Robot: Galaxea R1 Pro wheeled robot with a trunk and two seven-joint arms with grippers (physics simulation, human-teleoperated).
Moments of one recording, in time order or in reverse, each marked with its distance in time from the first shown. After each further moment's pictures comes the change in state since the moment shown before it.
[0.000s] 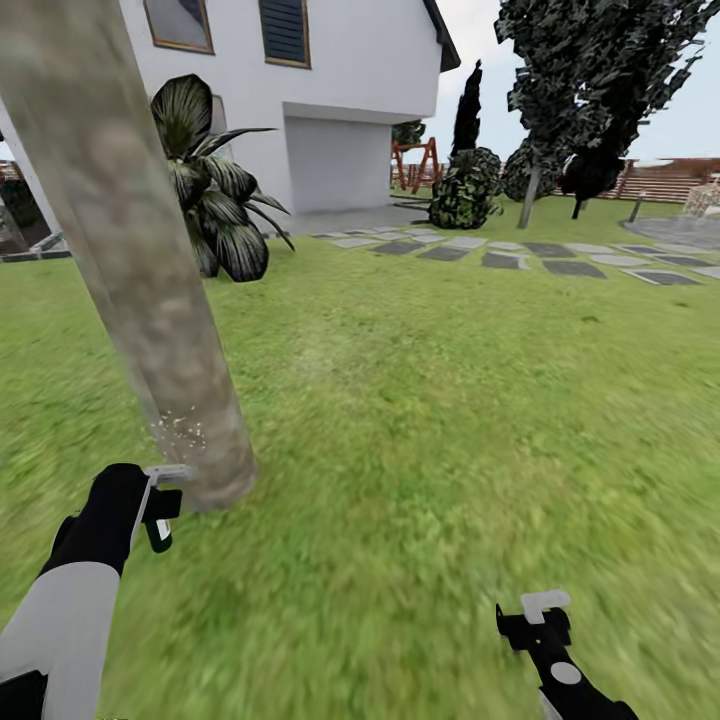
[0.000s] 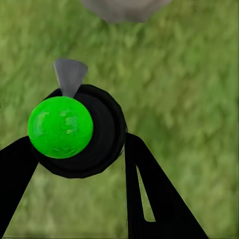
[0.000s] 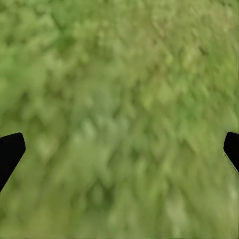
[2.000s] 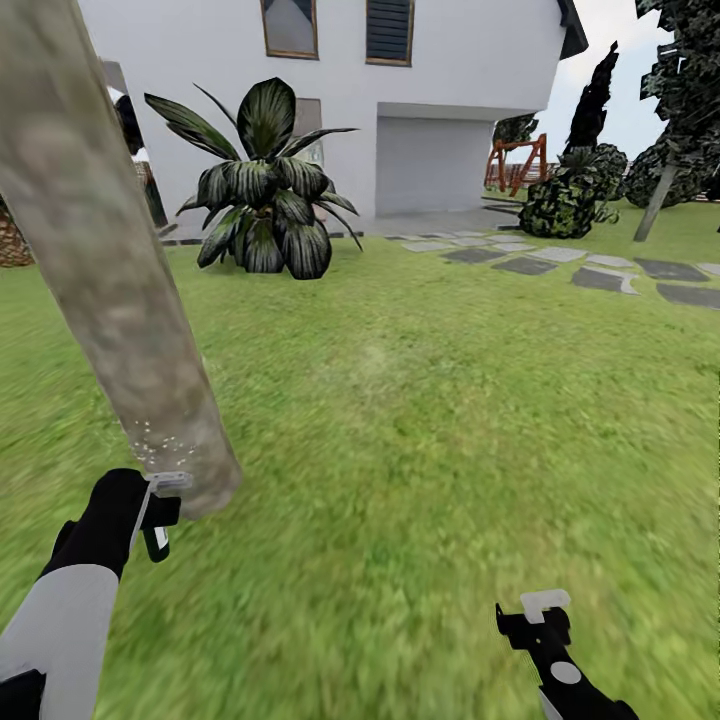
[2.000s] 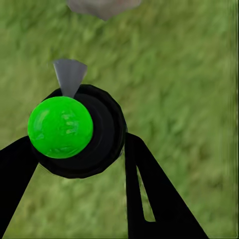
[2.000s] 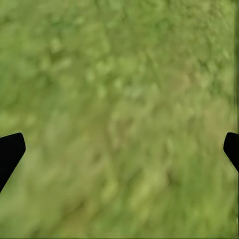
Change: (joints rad) left arm 0.003 0.006 0.003 0.037 -0.003 -0.003 0.005; right arm 0.000 0.000 -0.001 -0.003 0.000 0.000 0.000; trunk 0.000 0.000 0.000
